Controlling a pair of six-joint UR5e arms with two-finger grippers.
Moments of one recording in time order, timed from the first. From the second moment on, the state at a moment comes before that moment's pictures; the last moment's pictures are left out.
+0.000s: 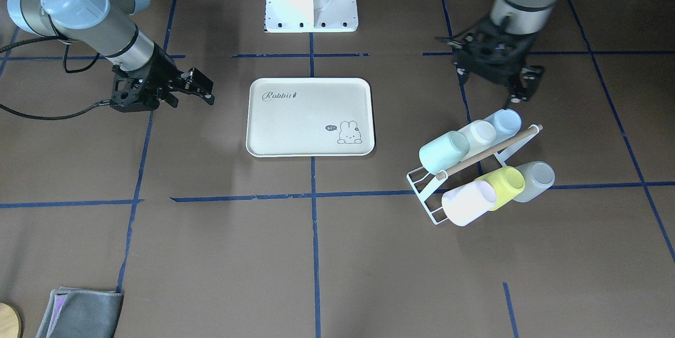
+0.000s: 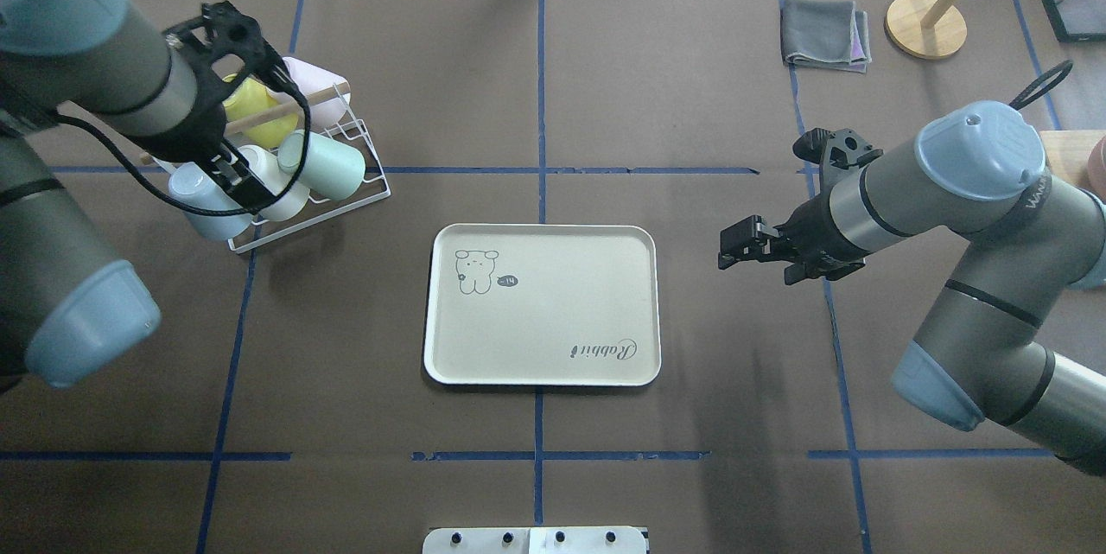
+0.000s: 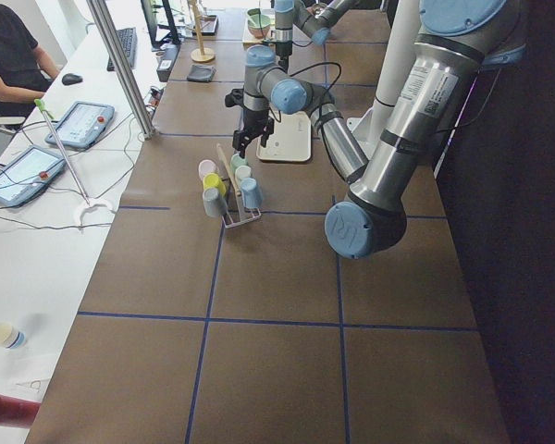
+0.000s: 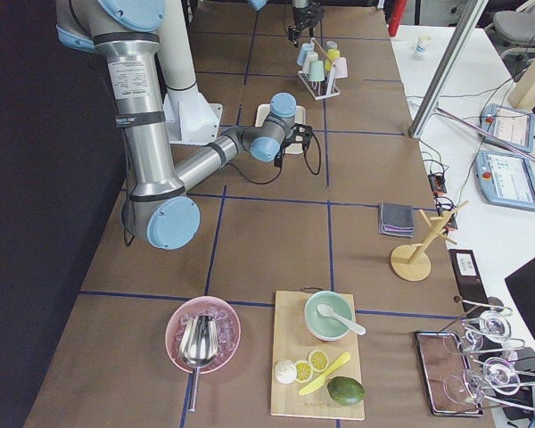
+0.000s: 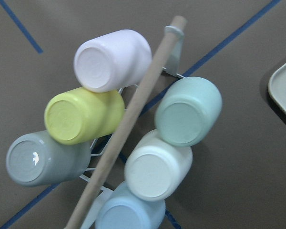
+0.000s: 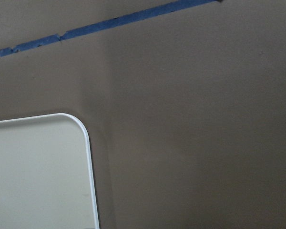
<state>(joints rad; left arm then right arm) -0.75 -2.05 -2.07 -1.20 -1.84 -0.09 0.70 -1.39 1.88 -1.12 2.16 1.32</state>
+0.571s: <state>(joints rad) -0.54 -2.20 -1.95 -1.10 -1.49 0.19 0.80 -1.50 1.94 -1.12 2.16 1.24</state>
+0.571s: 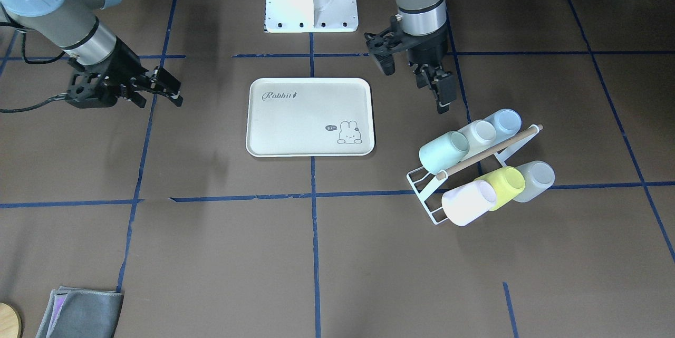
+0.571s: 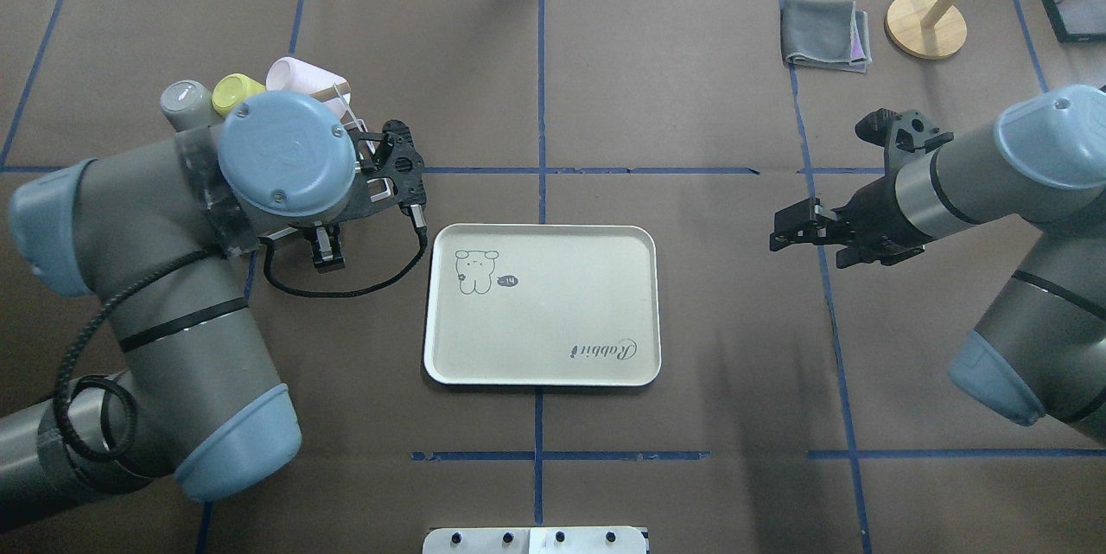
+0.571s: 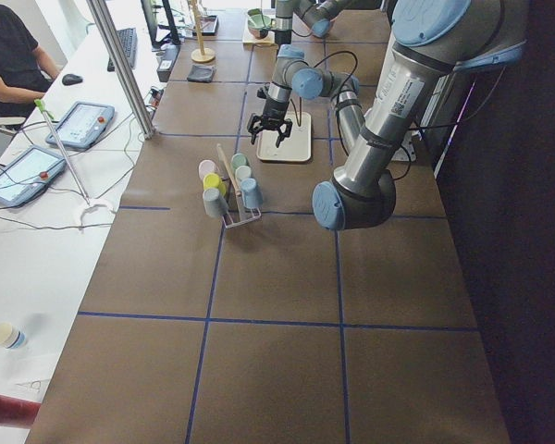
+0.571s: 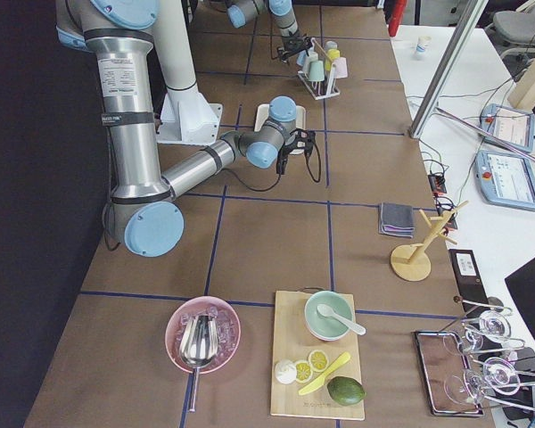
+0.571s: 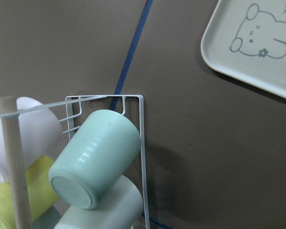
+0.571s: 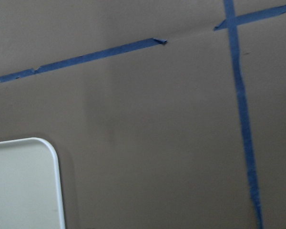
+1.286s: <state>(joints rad) -0.43 -2.41 -1.64 -0.98 -1.15 0.41 0.97 -1.69 1.97 -1.12 2.22 0.92</state>
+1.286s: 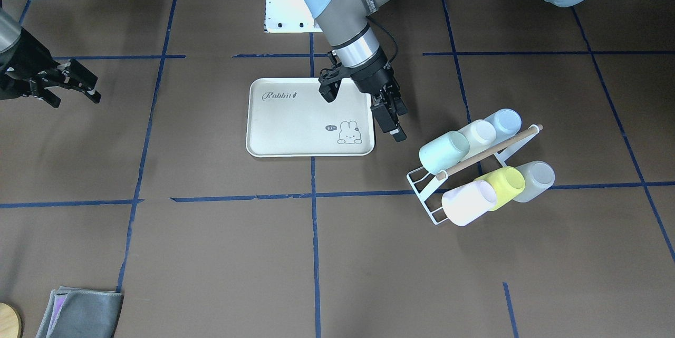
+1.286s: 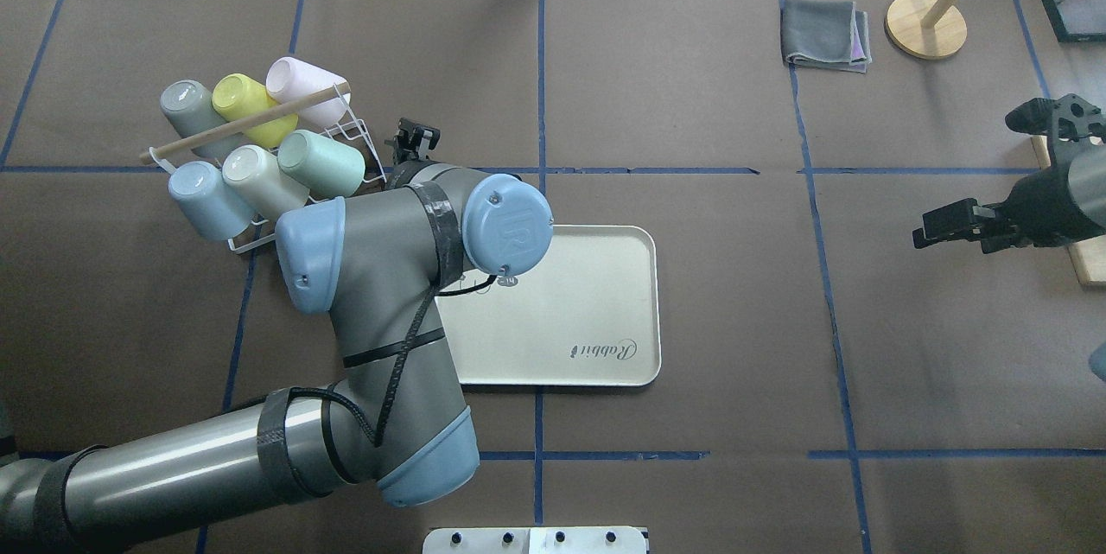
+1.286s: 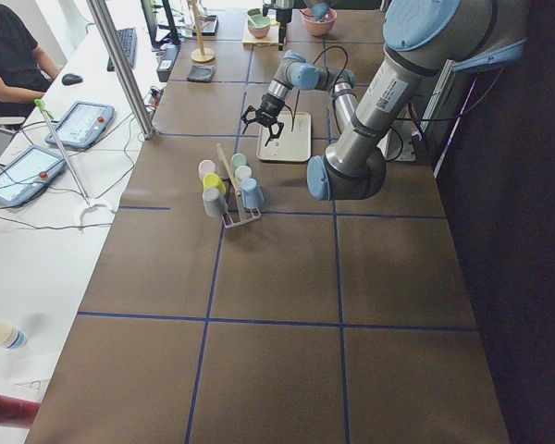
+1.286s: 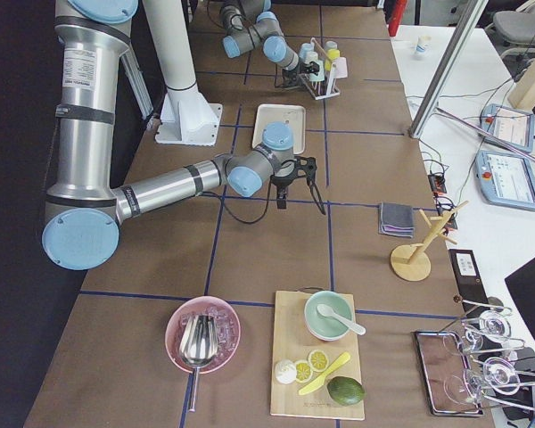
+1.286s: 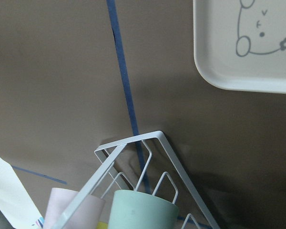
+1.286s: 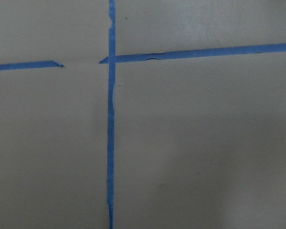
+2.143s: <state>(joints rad) -0.42 -2.53 -1.38 -0.75 -1.06 0.42 0.98 -1.72 1.97 -1.11 2.23 0.90</state>
